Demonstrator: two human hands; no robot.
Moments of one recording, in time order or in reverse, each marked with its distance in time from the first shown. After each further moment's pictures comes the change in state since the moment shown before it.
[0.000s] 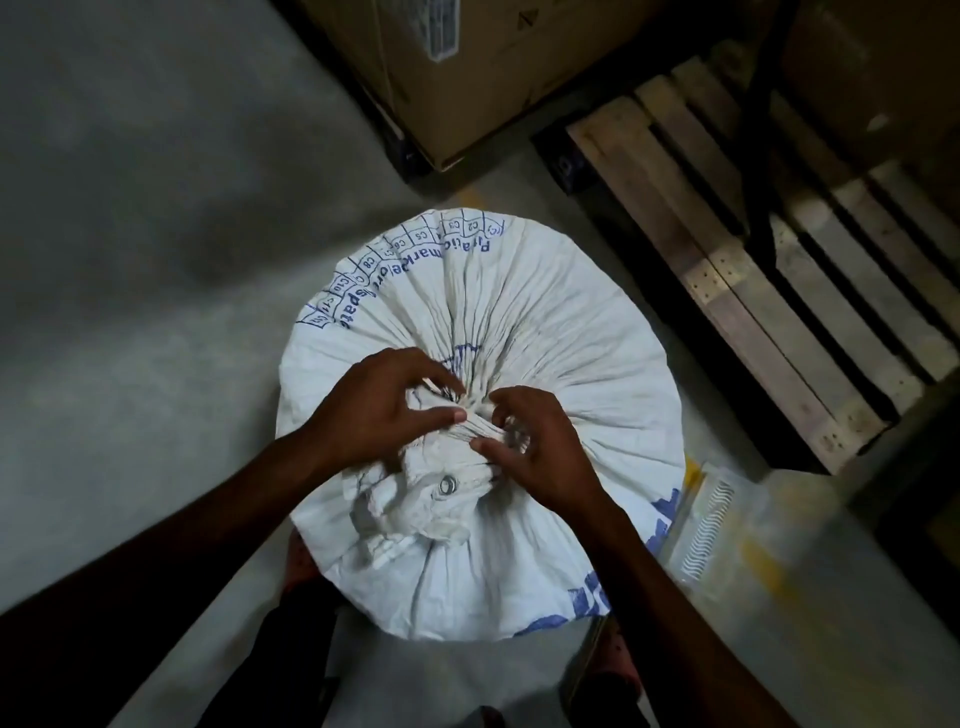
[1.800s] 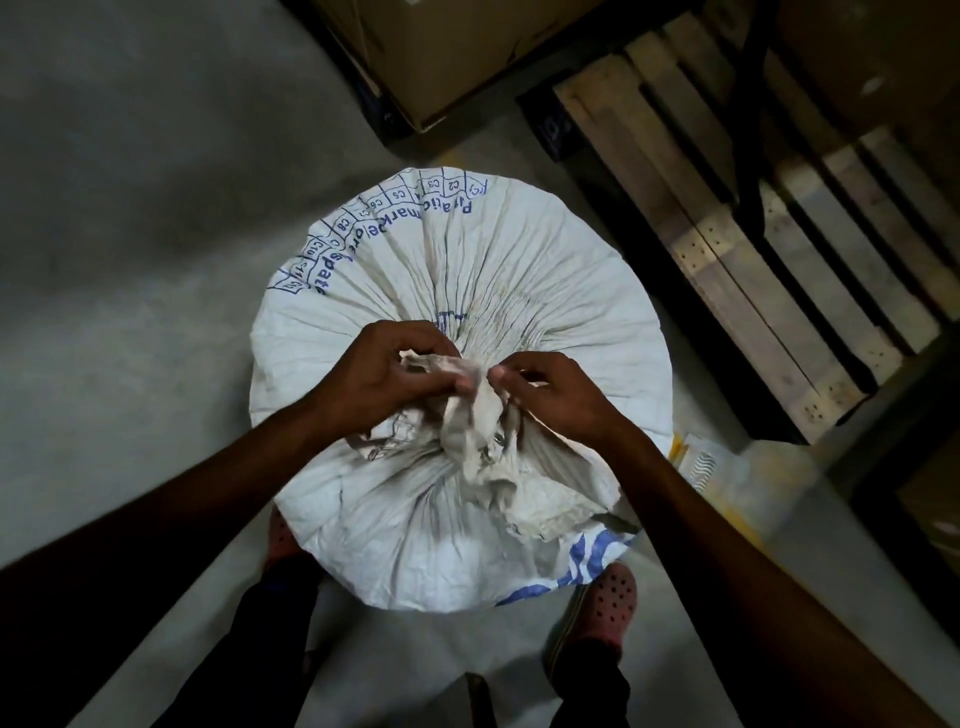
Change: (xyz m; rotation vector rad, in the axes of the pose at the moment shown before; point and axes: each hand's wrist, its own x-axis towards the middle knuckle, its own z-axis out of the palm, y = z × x) left_hand 0.013 0.010 0.026 -0.363 -0.007 0.103; right_hand 0.023 0.031 -0.034 0.177 -0.229 0.207
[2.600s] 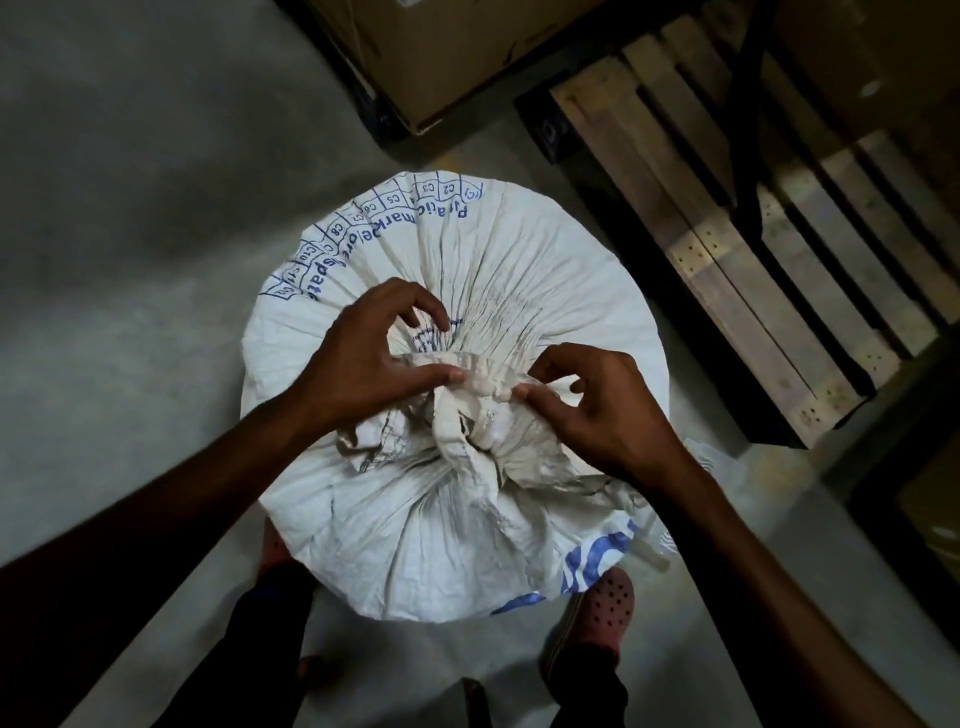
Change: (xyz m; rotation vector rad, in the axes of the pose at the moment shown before) left_hand 0.011 0.014 -0.013 0.278 0.148 0.078; right_hand -0.048 -0.060 -0.038 -0.271 0.197 -0.051
